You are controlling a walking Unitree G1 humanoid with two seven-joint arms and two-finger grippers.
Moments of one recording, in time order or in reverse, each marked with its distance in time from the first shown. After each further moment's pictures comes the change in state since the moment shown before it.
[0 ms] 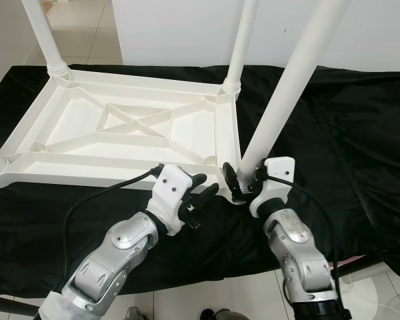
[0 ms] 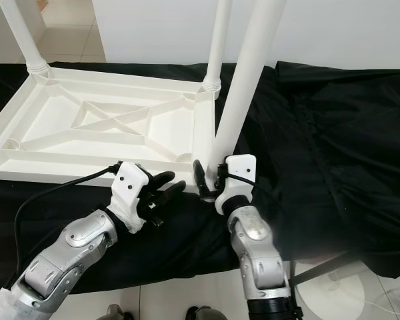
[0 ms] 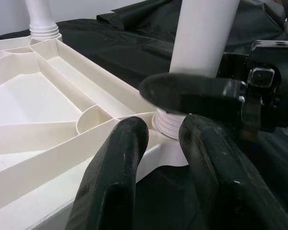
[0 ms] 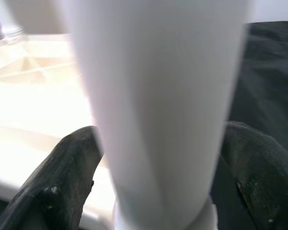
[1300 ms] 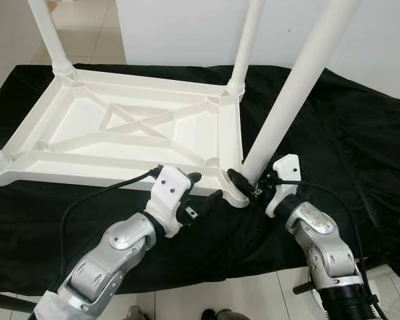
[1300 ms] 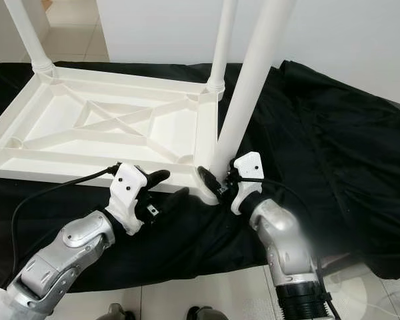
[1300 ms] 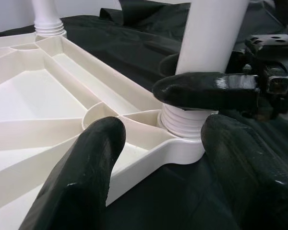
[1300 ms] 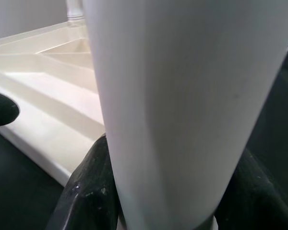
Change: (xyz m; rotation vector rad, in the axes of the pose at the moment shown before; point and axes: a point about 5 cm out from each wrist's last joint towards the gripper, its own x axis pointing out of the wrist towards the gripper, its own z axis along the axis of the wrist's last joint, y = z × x) left arm -0.002 0.000 0.000 -0.003 0.008 -0.020; right arm 0.002 -0.018 -0.002 -0.075 0.006 0.178
